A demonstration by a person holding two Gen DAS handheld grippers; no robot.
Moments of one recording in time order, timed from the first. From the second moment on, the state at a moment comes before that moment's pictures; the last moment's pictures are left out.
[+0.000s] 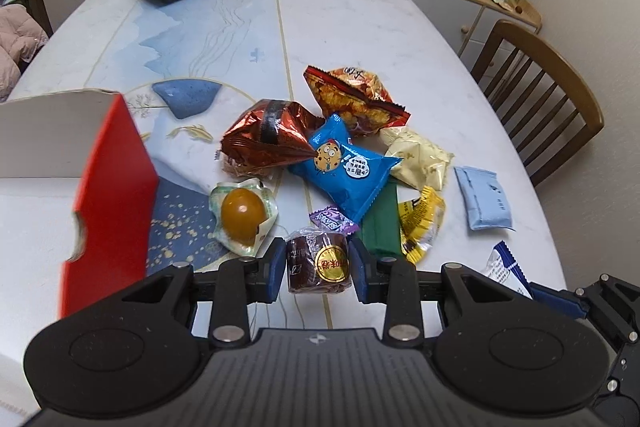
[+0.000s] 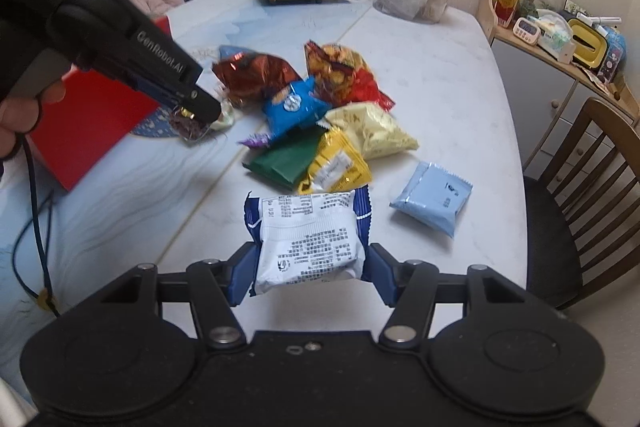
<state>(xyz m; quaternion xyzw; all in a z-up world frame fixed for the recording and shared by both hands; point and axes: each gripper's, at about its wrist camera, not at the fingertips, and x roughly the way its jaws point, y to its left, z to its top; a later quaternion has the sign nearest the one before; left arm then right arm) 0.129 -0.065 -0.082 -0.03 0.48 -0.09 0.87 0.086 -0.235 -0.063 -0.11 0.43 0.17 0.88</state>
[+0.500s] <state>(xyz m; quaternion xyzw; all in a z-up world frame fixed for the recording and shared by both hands) 0.078 0.004 -0.026 -0.06 0.45 -0.04 0.89 0.074 -0.180 0.001 -0.12 0.39 0.24 0.88</state>
